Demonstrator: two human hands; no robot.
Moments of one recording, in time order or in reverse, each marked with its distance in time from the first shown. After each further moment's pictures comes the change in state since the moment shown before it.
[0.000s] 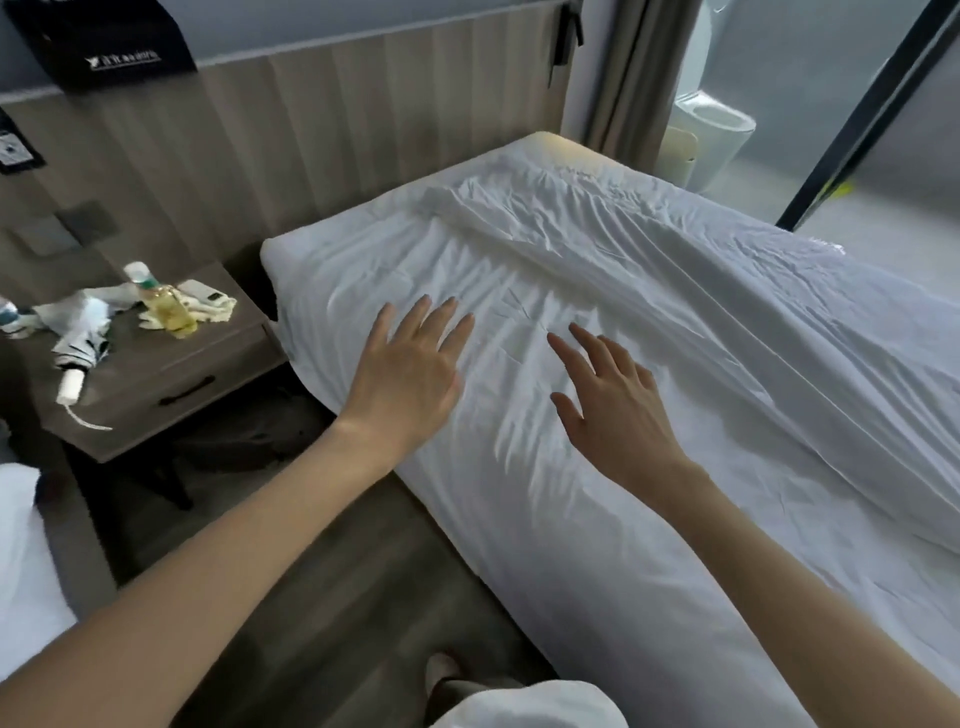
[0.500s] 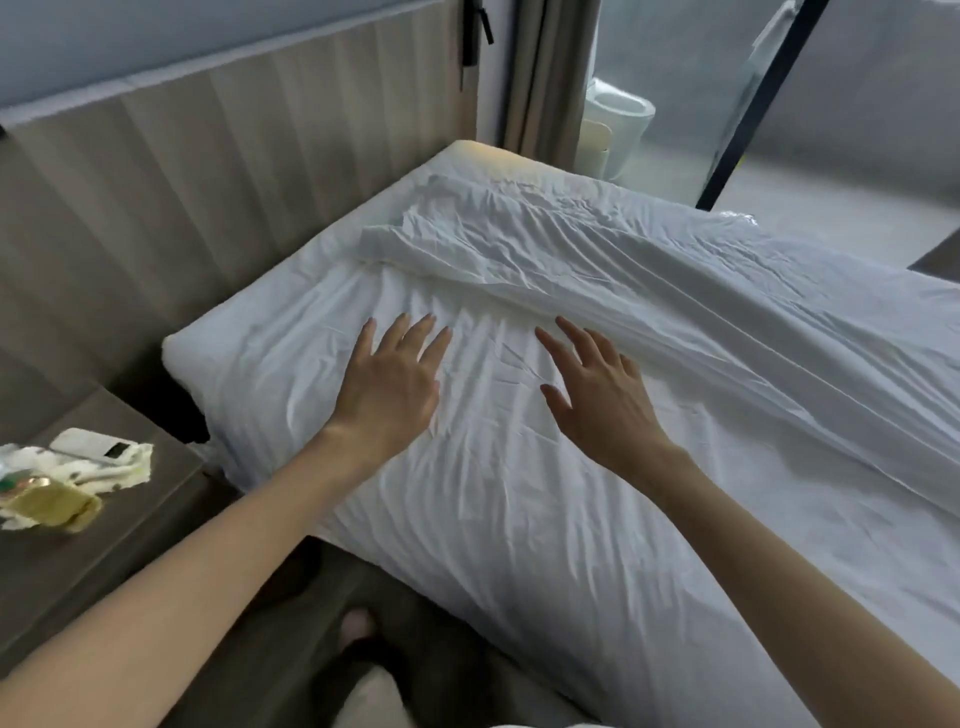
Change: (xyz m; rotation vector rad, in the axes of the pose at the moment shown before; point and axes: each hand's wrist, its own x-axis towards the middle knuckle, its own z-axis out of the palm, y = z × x) left_hand 0.262 -0.216 0.110 -0.006 0.023 0.258; right_hand 0.284 -0.053 0.091 -0.058 0.015 0.261
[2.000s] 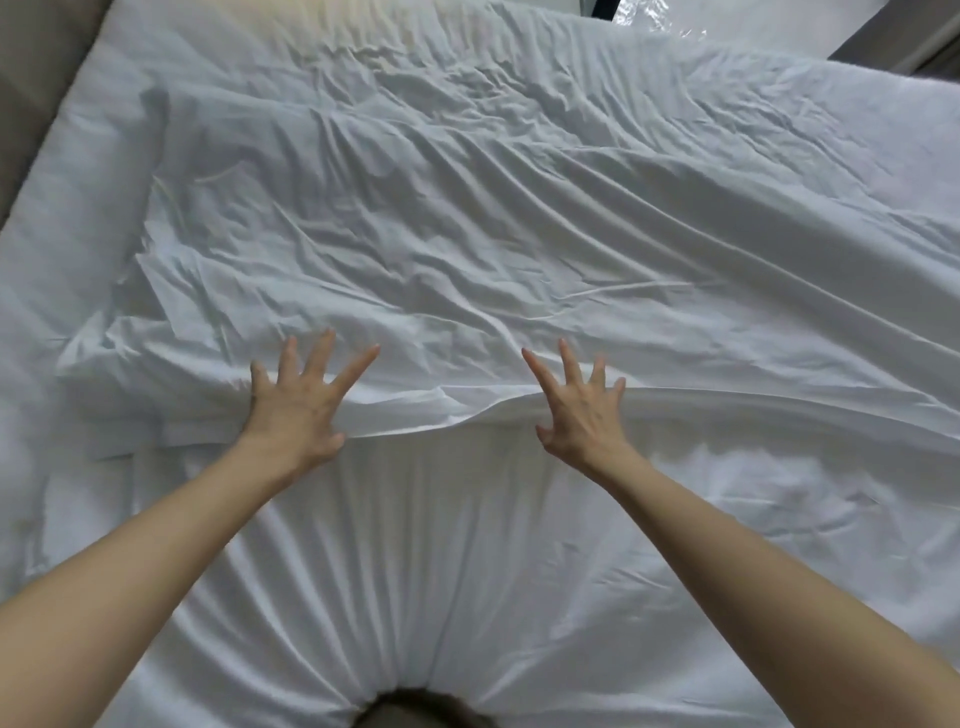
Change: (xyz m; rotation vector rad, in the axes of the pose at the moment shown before) left_hand 0.638 -0.172 0.401 0.031 -0.421 0.440; right_hand 0.498 0.207 0.369 -0.117 -0.533 0.713
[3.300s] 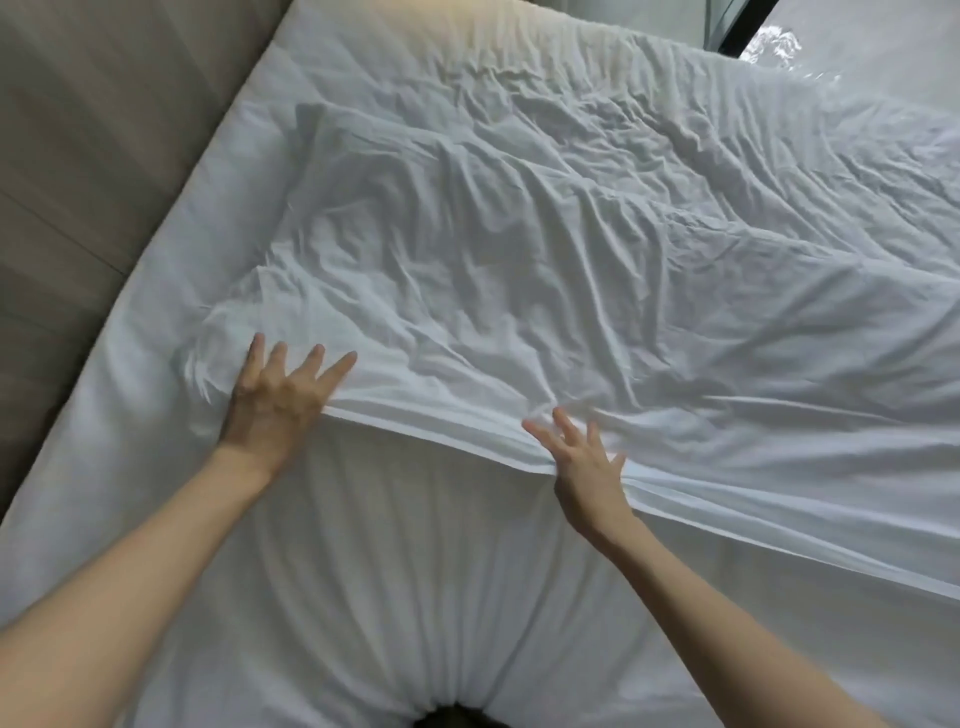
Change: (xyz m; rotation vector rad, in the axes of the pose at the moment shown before) left_hand -0.040 -0.119 0.047 0.096 0.452 -0.085; right_hand -0.003 -0.099 0.018 0.204 -0.148 -0.159
